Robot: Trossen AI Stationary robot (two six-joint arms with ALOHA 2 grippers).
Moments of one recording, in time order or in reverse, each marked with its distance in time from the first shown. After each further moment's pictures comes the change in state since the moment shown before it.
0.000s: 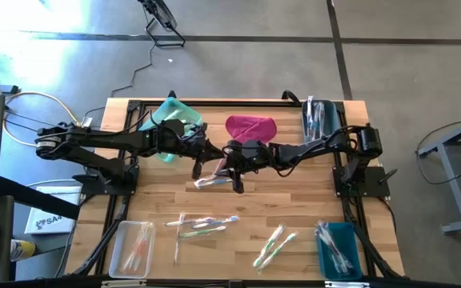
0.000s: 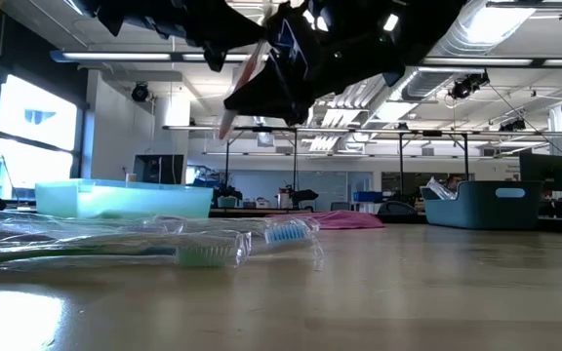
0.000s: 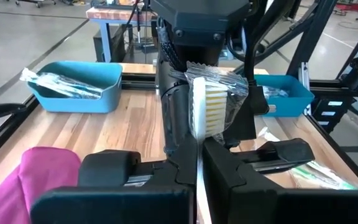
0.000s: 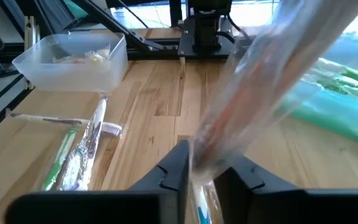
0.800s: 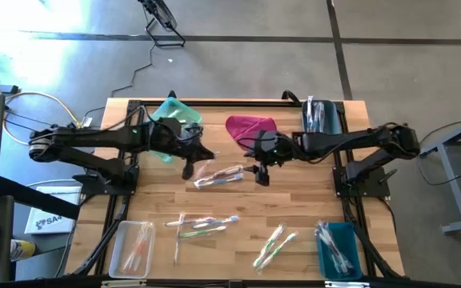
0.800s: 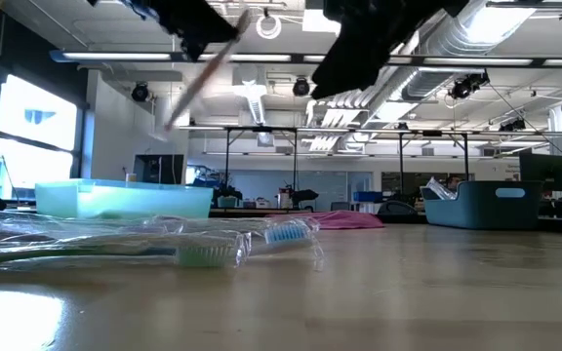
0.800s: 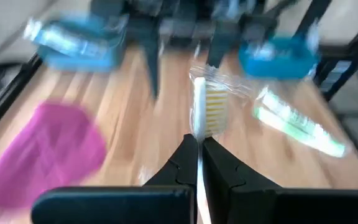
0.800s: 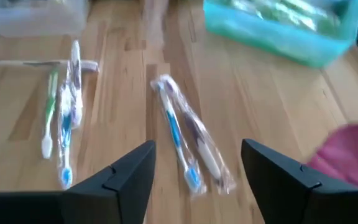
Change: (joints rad) left arm -0.001 -0.125 0.105 -0.405 -0.049 0.003; right arm 0.010 -0.364 0.003 -0.674 0.157 0.043
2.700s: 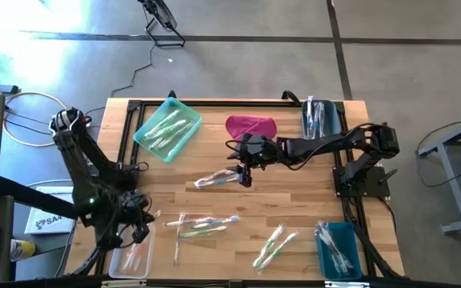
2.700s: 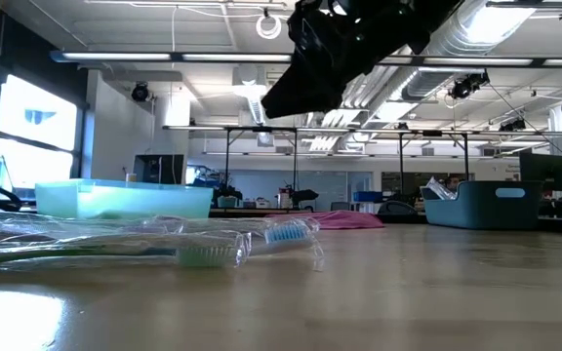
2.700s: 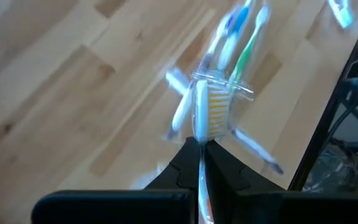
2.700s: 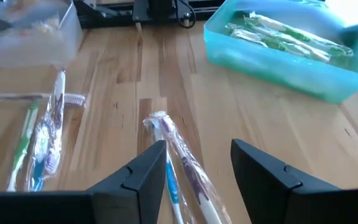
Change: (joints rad) left arm -1.248 0.030 -0.049 -0.762 -0.698 -1.779; right arm -0.014 0.212 -0.003 0.340 0.001 -0.013
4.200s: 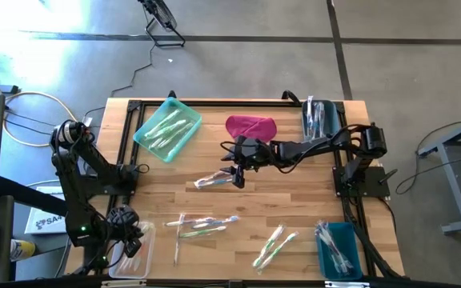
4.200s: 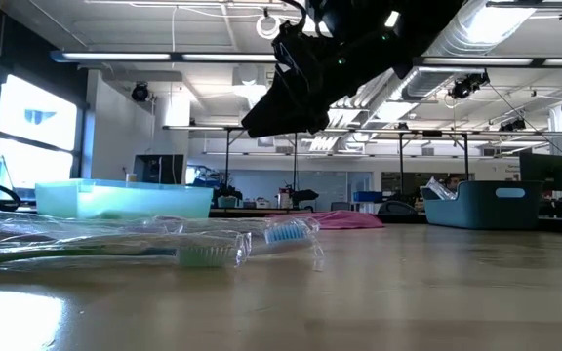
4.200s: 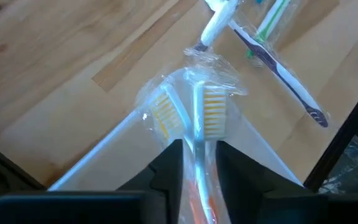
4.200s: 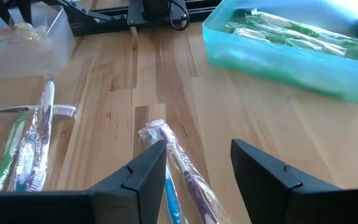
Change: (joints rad) left arm -0.237 0.223 0.000 0.032 0.064 -0.382; right arm -0.007 0.110 0.000 0.150 -0.008 0.041
